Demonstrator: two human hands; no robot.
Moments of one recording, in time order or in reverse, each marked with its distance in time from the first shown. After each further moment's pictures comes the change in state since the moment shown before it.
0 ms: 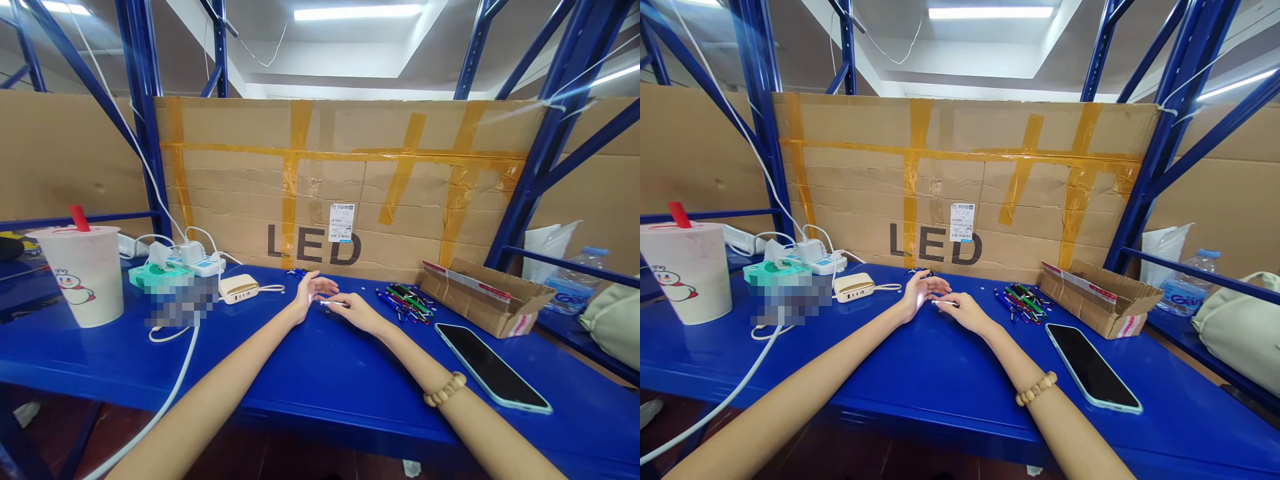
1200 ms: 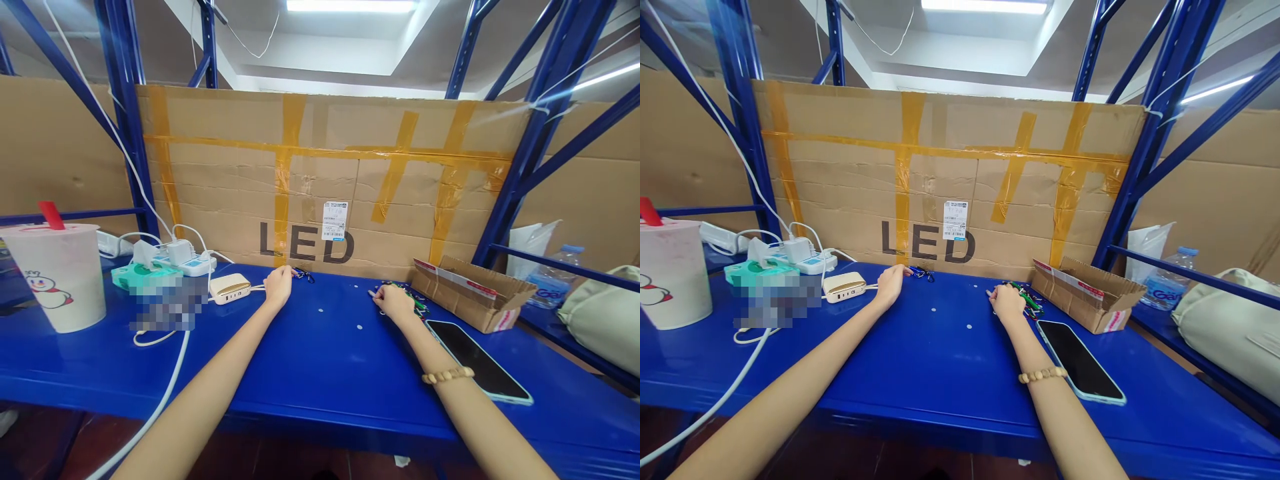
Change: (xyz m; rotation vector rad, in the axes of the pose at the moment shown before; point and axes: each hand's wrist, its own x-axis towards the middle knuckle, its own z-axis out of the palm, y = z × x) left_hand 0.008 0.004 -0.037 0.725 0.697 0.080; right_hand -0.030 0.028 -0.064 -0.828 0.278 0.762
